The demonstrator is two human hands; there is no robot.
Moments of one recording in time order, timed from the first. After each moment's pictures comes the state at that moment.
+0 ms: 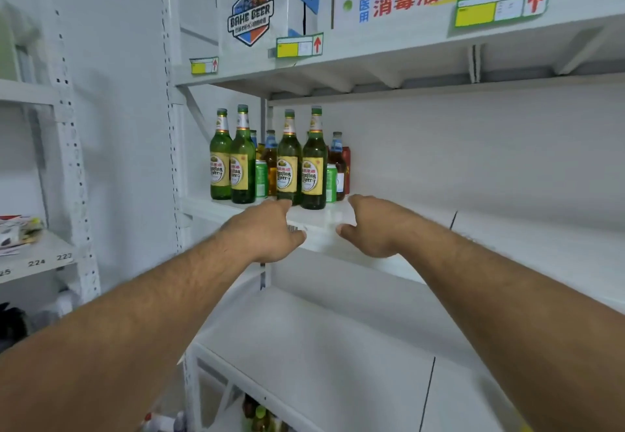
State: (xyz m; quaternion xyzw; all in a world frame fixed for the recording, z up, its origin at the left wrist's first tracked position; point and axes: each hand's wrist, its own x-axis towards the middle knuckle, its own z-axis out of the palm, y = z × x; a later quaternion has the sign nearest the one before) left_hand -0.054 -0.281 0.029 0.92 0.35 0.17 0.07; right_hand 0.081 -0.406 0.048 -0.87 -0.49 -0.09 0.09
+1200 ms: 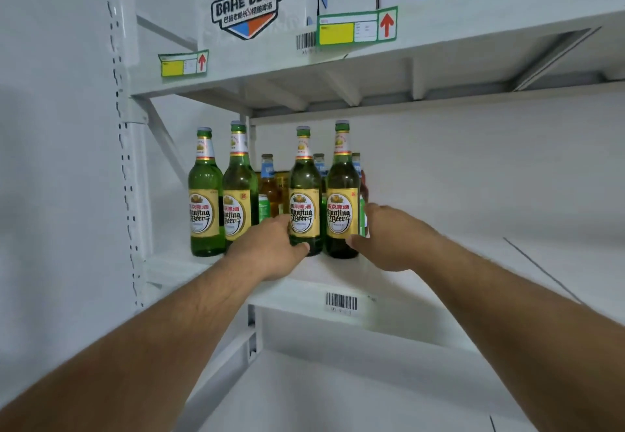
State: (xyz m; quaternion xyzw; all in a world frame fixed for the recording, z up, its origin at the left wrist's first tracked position) left_hand 0.024 -0.054 0.035 0.93 0.25 0.23 0.15; right_hand 0.128 -0.221 0.058 -0.89 -0.41 -0.14 0.16
